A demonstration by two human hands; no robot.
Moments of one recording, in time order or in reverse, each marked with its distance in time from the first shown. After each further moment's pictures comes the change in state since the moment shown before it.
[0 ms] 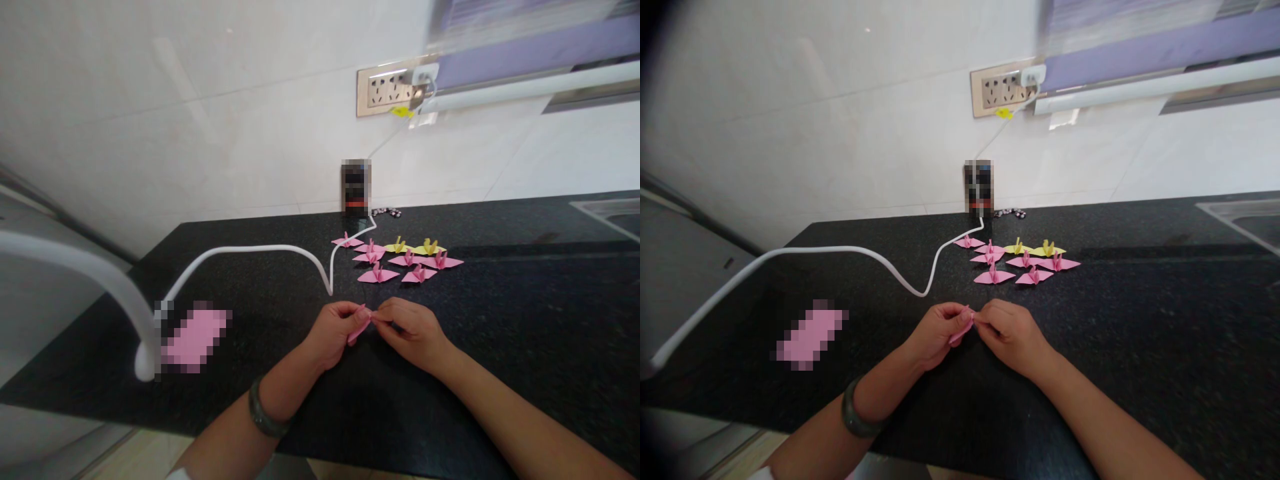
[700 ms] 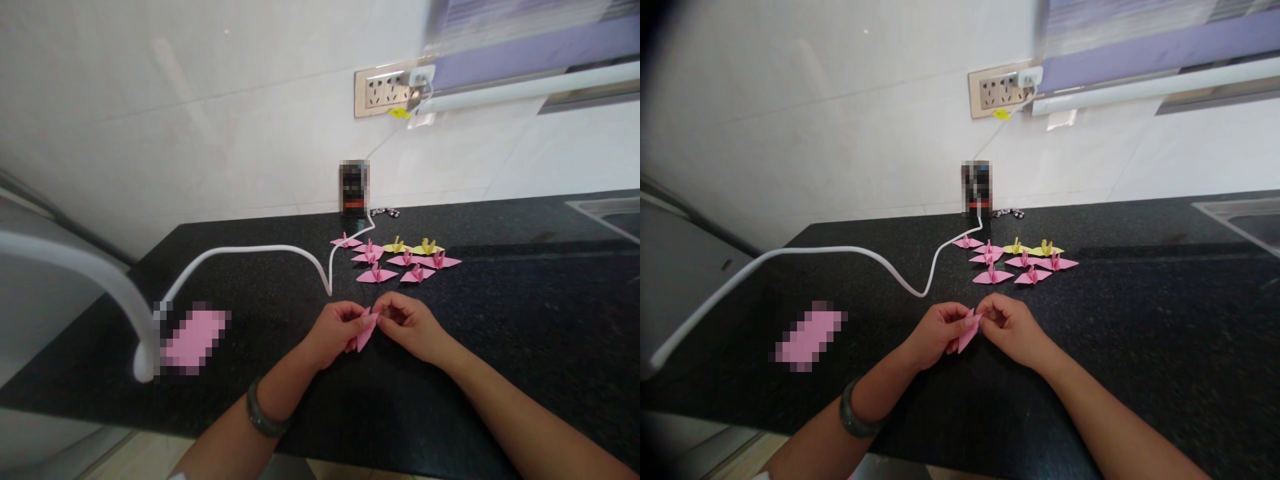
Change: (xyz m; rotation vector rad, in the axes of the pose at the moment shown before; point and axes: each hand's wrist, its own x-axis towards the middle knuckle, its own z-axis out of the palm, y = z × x) left_hand -0.004 0.006 -0.001 0.231 -0.088 0.000; right_hand -0.001 0.006 0.002 0.416 -0.061 0.434
